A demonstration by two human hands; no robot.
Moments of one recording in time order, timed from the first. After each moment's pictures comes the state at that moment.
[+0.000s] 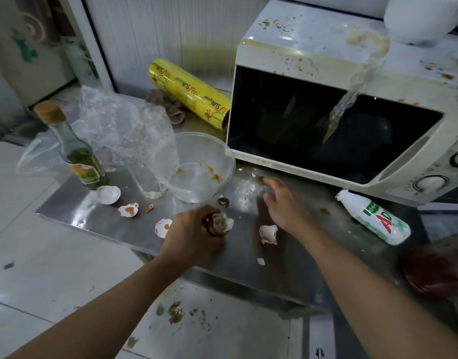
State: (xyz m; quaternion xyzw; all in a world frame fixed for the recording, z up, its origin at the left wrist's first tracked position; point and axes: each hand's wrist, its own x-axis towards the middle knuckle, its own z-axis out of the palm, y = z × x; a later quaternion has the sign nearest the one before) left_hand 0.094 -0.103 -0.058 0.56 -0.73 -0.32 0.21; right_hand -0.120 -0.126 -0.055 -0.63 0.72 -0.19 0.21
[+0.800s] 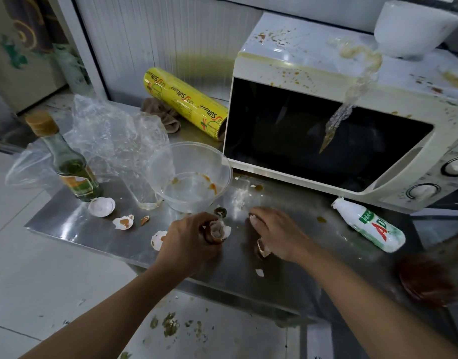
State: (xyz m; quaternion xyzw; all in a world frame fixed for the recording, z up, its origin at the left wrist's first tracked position) left_hand 0.098 -0.111 -0.055 0.54 -0.75 -0.32 0.22; right_hand -0.116 -0.107 -0.063 -0.72 0.65 -0.09 0.22
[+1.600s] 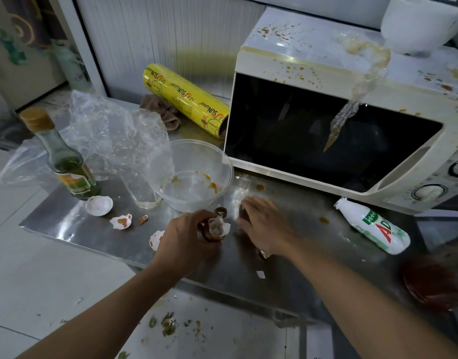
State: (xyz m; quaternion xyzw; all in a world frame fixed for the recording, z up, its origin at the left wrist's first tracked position) left_hand 0.098 -0.115 -0.055 0.54 -0.74 -0.30 0.25; right_hand -0.100 -0.129 -0.076 -0.75 0.64 -0.01 0.14
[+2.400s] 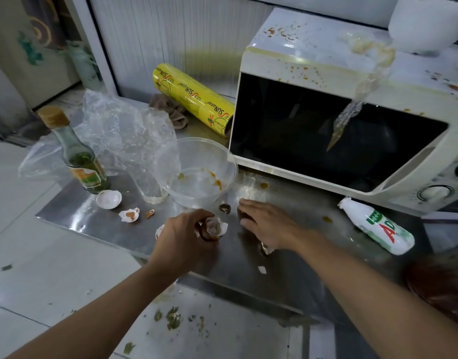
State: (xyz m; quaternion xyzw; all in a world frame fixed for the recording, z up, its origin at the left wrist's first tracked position) left_hand 0.107 -0.104 -0.049 0.56 -0.75 -0.28 0.23; right_hand -0.106 -0.133 -0.069 -0.77 0.60 0.05 0.21
